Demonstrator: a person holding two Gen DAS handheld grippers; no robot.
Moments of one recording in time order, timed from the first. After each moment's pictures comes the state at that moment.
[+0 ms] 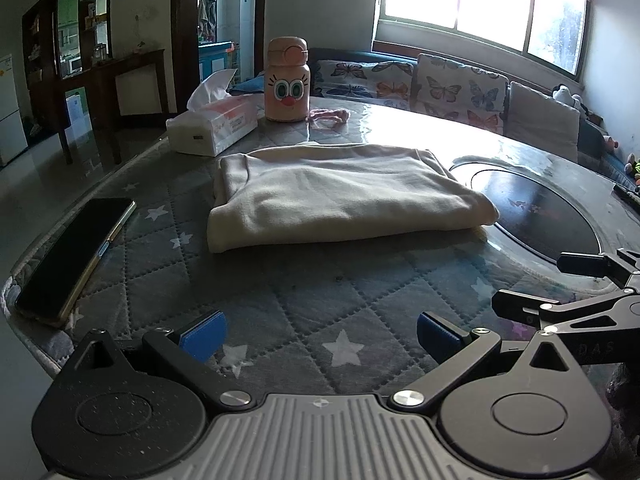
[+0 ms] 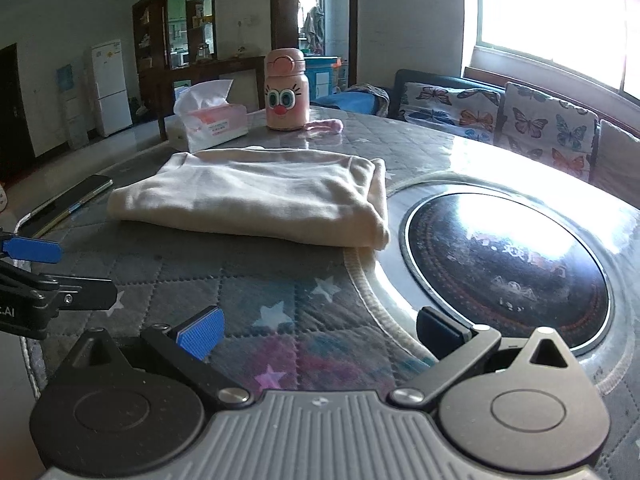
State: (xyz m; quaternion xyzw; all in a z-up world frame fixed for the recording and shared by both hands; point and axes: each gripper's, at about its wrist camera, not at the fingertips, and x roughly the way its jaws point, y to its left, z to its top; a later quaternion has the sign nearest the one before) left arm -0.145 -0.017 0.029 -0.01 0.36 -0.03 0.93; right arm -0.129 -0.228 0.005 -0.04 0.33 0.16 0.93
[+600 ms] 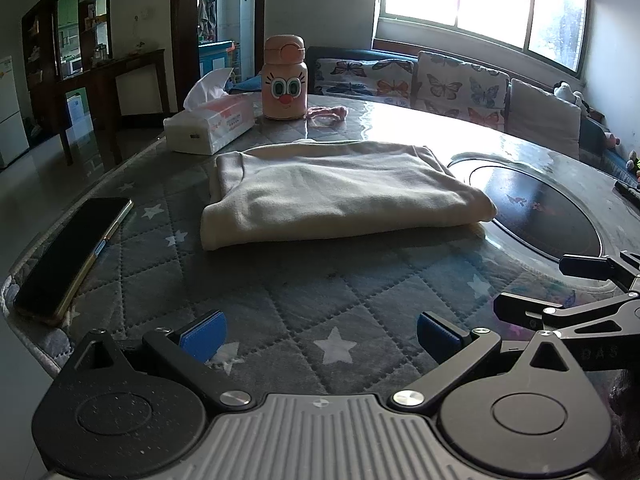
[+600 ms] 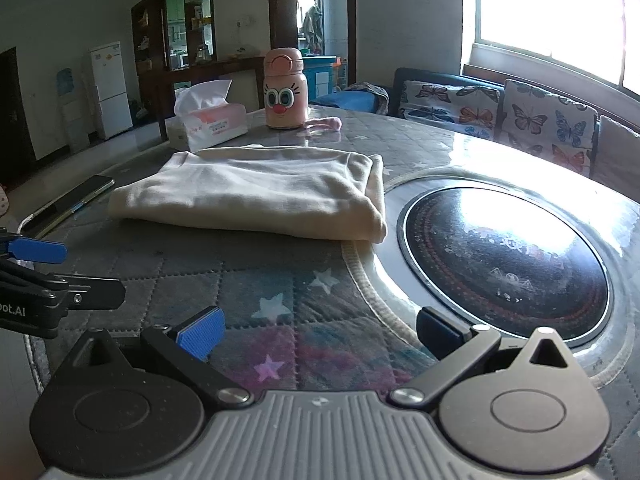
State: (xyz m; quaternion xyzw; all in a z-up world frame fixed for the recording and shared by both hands) left arm -0.145 -0.023 0.028 -0.01 0.36 -0.03 0.93; right arm -0.134 -0.231 0.004 -0.04 0.33 0.16 0.93
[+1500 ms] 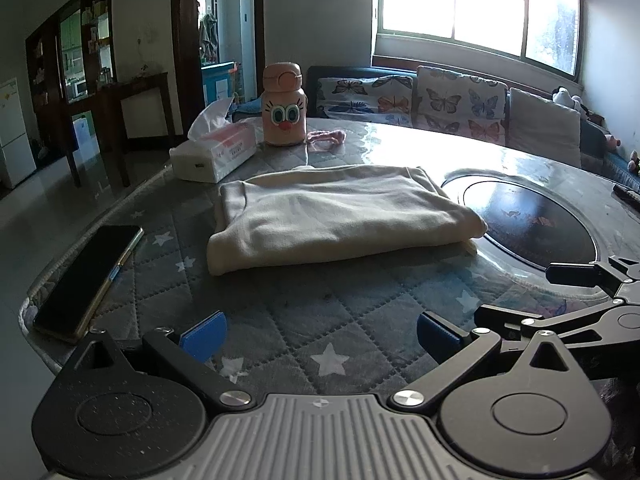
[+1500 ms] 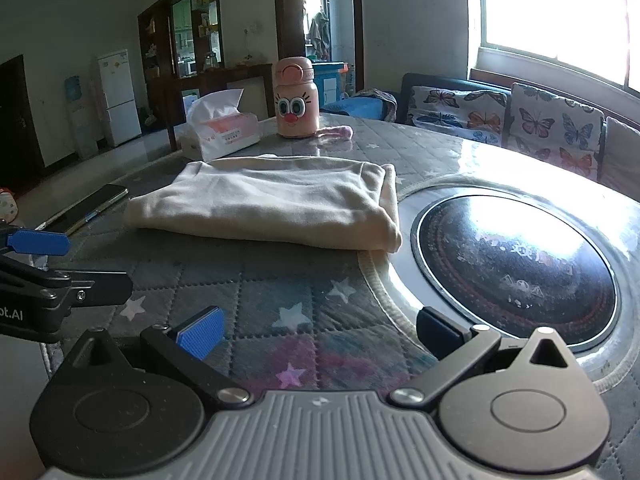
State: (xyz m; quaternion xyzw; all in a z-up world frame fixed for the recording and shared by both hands) left arm -0.158 -0.033 0.046 0.01 0.33 -0.02 0.94; right arm -0.138 -0.226 0.010 -0.03 0.32 0.17 0.93
